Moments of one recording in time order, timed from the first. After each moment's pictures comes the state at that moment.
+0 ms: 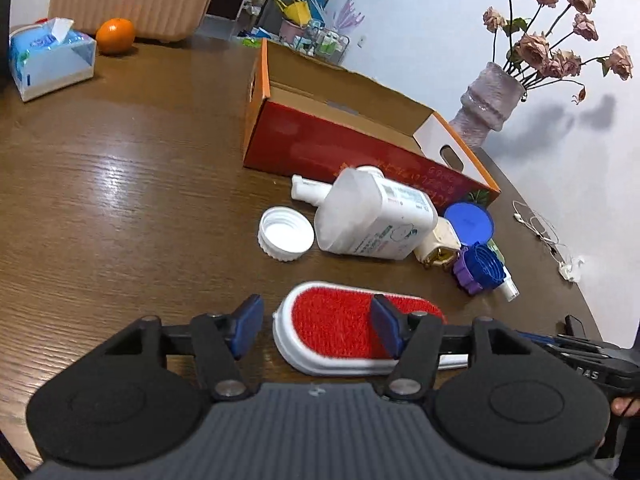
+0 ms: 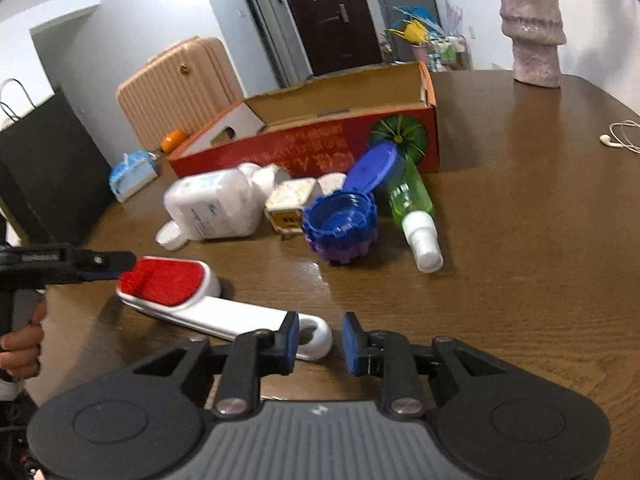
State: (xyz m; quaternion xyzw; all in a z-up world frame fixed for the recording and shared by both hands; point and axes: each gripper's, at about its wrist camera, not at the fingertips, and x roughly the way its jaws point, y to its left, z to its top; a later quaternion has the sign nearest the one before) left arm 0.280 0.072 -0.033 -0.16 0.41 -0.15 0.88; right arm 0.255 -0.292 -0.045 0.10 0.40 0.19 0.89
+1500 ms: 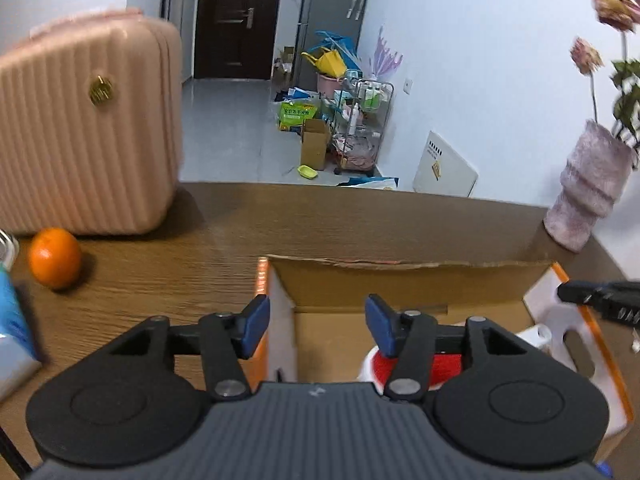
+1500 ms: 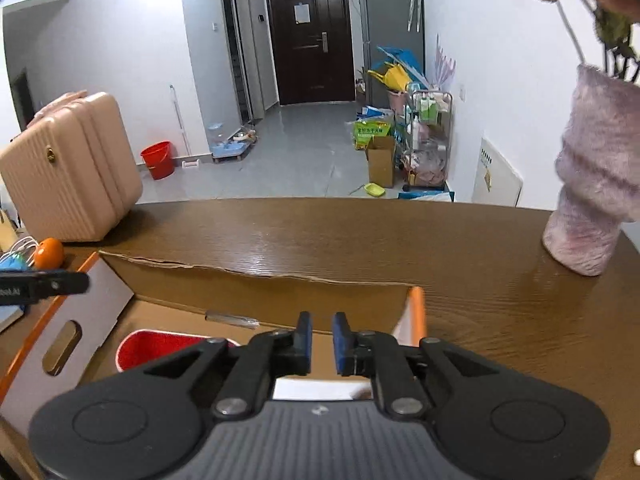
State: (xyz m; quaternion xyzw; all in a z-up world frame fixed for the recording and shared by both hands) left arm 0.561 0.022 0.031 -0.04 0.35 -0.06 0.93; right arm 0.605 -0.265 0.004 0.02 0.36 0.12 0.92
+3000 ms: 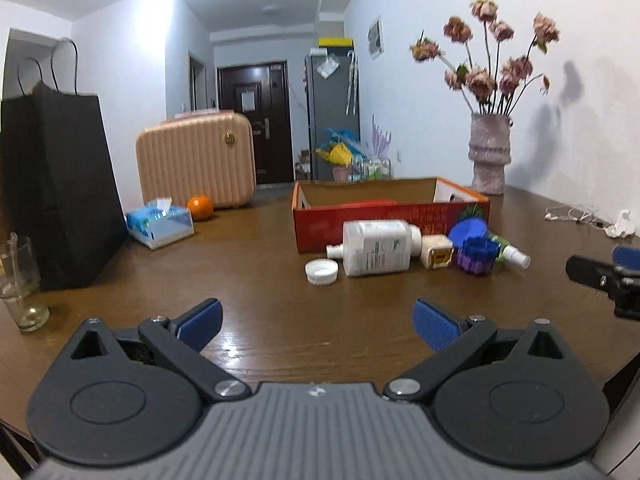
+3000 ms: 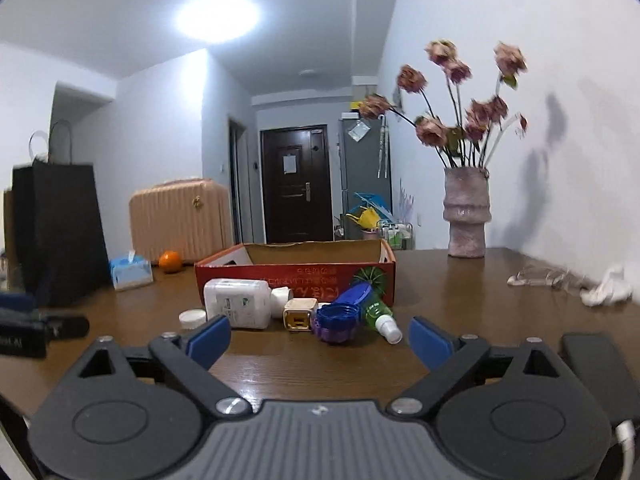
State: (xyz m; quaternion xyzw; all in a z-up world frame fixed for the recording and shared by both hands) left arm 0.091 0.006 -0.016 0.03 0.19 -0.01 0.98; right arm 0.081 -0.252 -0.016 0.02 0.11 0.08 0.99
